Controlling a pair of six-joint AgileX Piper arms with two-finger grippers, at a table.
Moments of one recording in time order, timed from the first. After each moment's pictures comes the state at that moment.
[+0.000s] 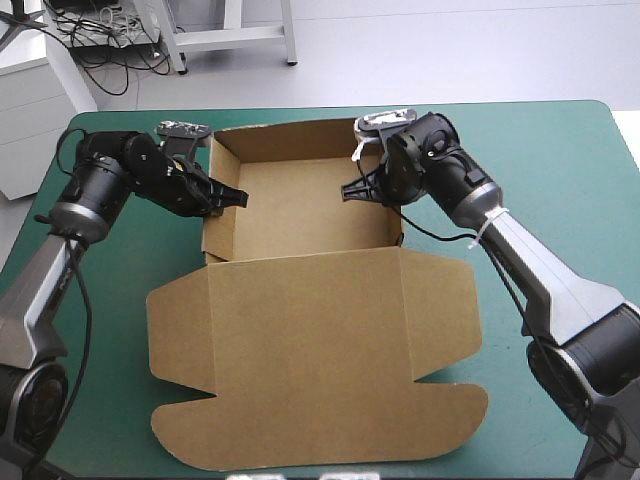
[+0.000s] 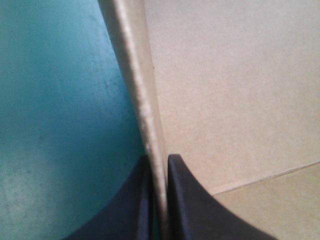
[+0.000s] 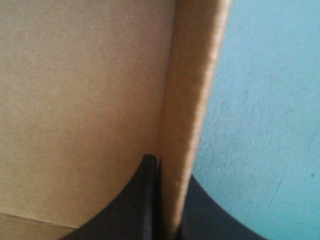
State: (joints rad) left arm -0.25 1.64 -1.57 -0.22 1.11 0.02; right arm 0.58 1.84 -1.86 -0.16 1.18 0.33
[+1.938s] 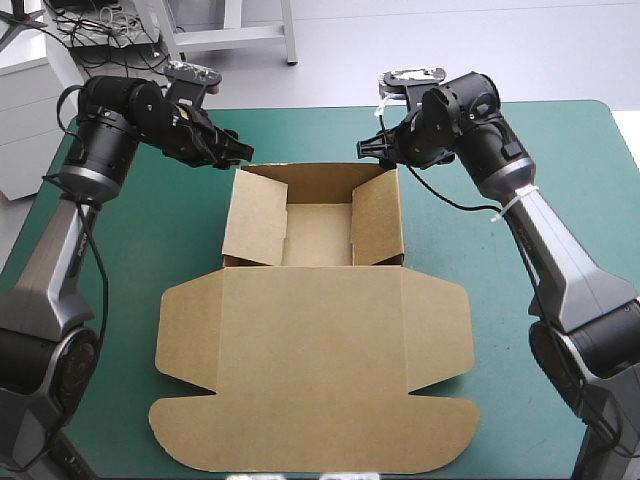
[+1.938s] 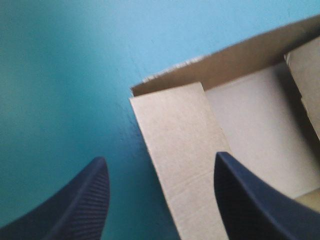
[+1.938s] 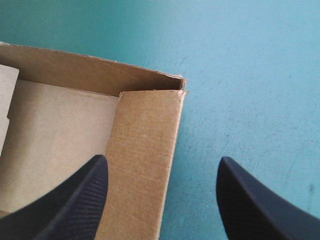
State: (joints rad) left arm -0.28 1.77 -2.03 -0.11 1.25 0.07; right arm 0.46 1.87 -2.11 -0.08 1.25 0.27
